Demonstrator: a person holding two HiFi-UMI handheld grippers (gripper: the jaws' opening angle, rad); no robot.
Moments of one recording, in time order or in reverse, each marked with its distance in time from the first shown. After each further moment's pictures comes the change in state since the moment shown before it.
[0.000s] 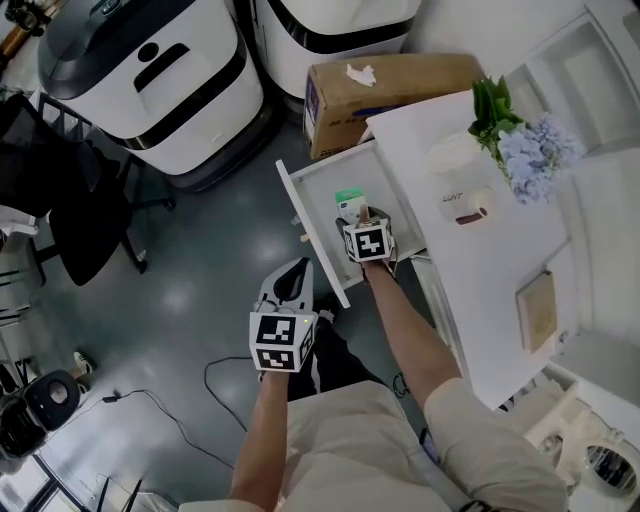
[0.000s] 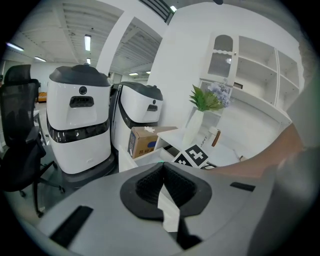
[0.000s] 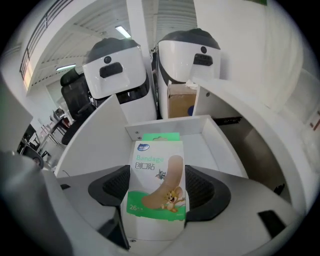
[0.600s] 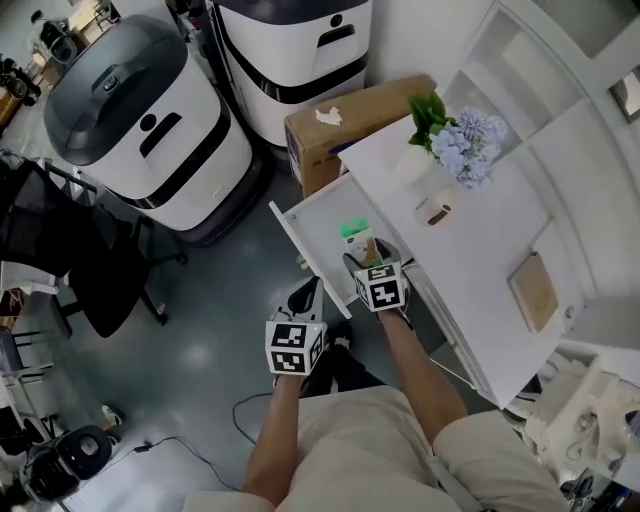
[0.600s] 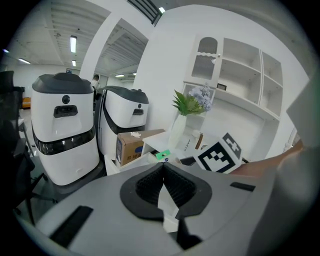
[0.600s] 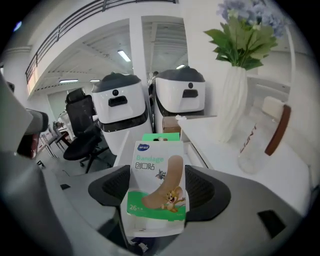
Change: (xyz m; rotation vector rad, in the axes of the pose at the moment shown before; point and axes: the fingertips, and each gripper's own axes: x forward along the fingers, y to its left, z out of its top) left arm -0.011 -0.047 0.024 0.081 -0.014 -0.128; right arm -0.142 0.003 0.016 0.021 -0.241 -0.040
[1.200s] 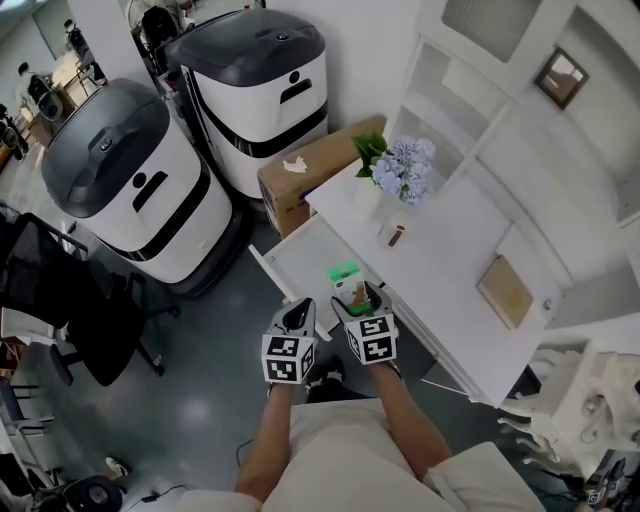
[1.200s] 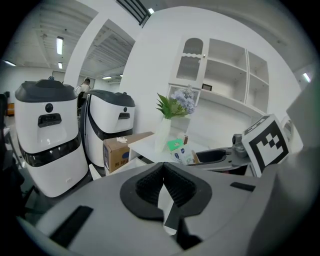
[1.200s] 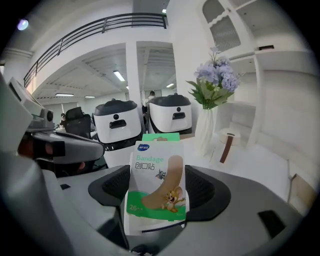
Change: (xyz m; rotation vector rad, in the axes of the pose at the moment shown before) left arm 0.000 -0.043 0.022 0.090 -0.012 -0.118; right arm -0.126 0.014 0.022 0.080 -0.208 -0.087
